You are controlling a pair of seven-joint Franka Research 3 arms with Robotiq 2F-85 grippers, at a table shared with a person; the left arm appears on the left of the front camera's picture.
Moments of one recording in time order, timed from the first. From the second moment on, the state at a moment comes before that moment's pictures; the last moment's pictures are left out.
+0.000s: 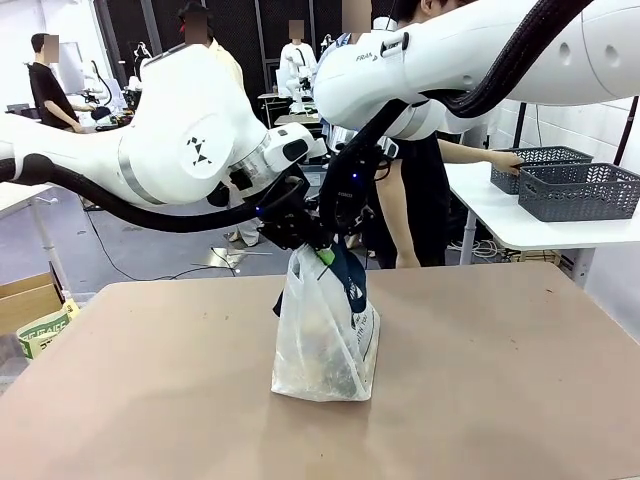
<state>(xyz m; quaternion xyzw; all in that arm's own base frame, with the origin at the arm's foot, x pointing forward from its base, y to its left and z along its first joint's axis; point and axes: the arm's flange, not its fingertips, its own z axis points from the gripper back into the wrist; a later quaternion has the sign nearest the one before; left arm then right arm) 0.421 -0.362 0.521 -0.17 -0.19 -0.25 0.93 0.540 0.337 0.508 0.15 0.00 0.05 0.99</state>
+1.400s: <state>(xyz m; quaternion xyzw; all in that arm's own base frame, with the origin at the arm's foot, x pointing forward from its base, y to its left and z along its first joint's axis) 0.420 -0.362 0.522 -0.17 -0.19 -0.25 0.93 0.546 0.313 0.535 0.22 -0.02 0.07 0.97</state>
